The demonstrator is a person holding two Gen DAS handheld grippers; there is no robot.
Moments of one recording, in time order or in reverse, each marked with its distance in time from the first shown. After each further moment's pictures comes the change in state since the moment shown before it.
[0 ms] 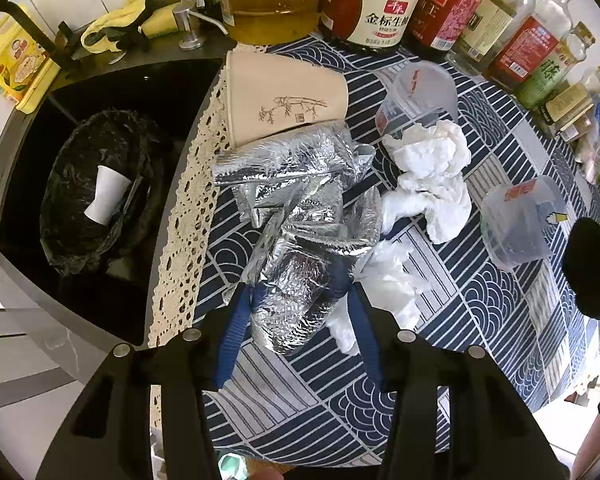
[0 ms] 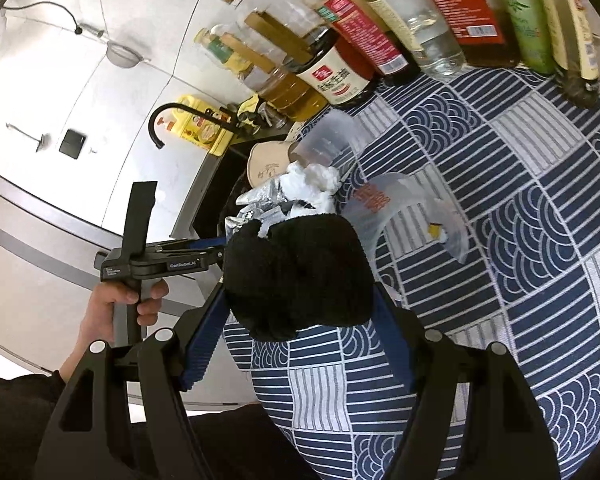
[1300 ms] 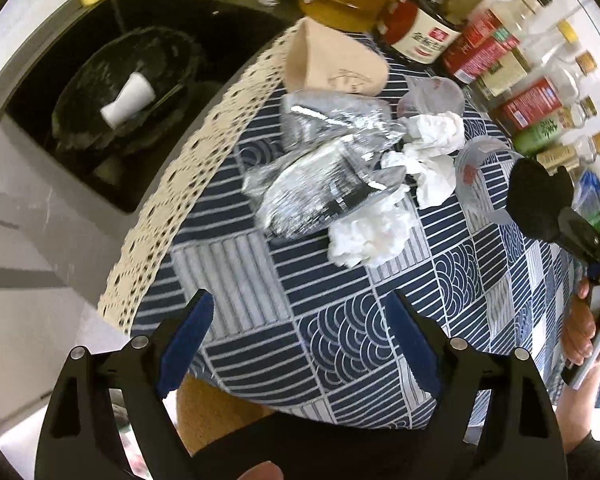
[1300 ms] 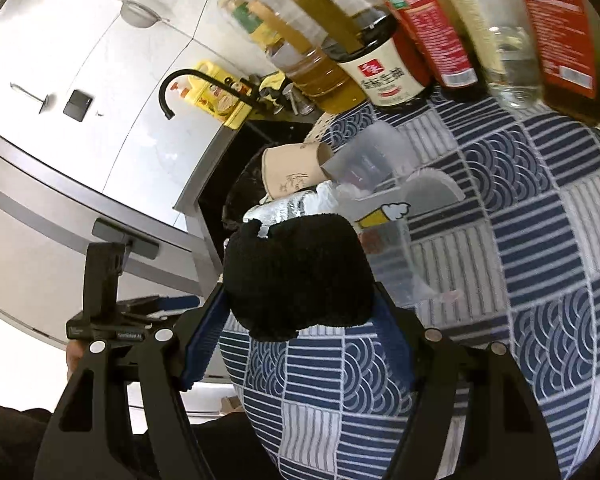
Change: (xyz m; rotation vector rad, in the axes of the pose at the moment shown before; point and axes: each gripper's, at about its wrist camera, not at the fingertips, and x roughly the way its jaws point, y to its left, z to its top) left arm -0.016 0.024 -0.075 -0.282 -0.015 -0.115; right arm 0.037 0.008 0.047 -0.117 0.094 0.012
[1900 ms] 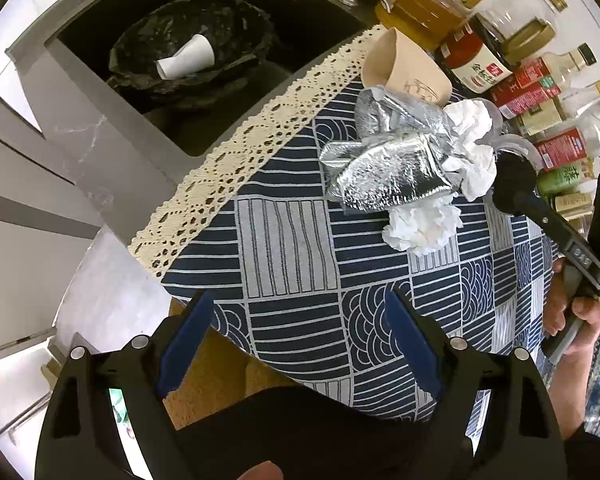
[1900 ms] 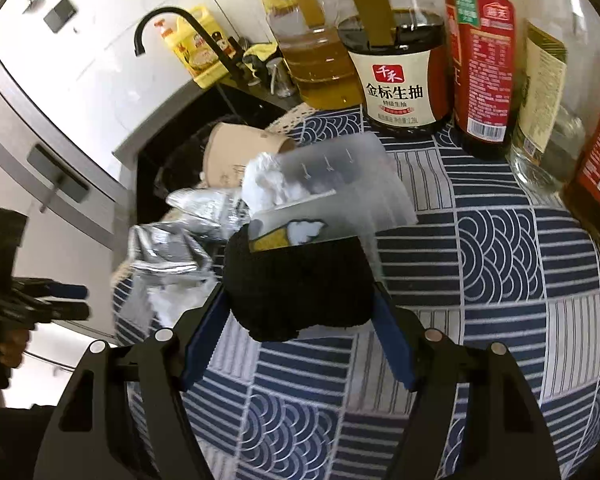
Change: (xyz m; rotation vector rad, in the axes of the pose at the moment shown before) left arm -0.010 0.048 -0.031 -0.213 -0.007 -0.003; right arm 0.067 0.005 0.030 -0.296 0.070 -0.244
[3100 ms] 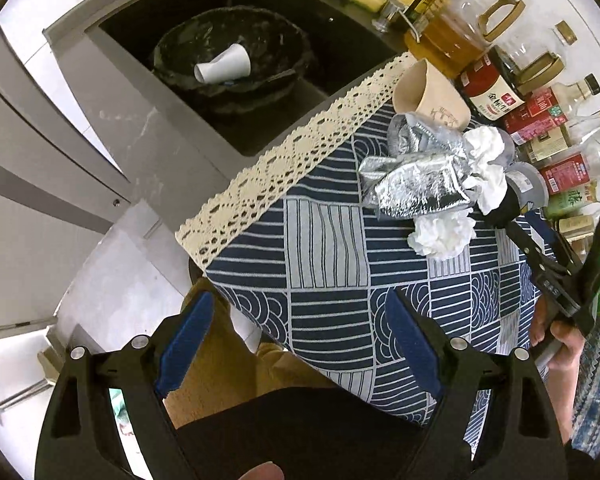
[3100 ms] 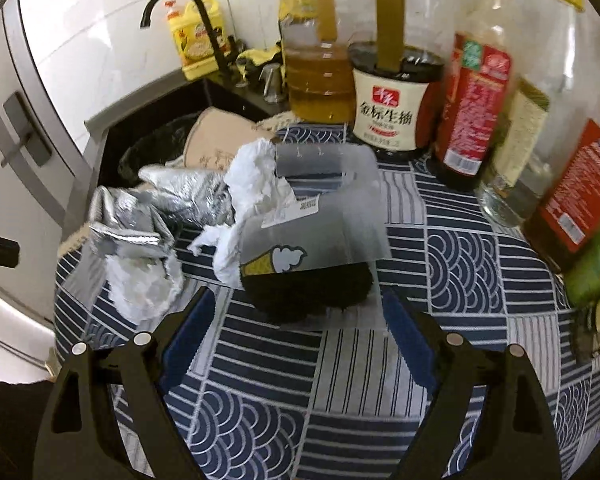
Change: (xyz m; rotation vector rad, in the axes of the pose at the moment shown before) left arm -0.022 0.027 -0.013 -0.081 -0.065 0.030; right arm 0.017 0.016 -0.021 -0.186 -0.063 -0.236
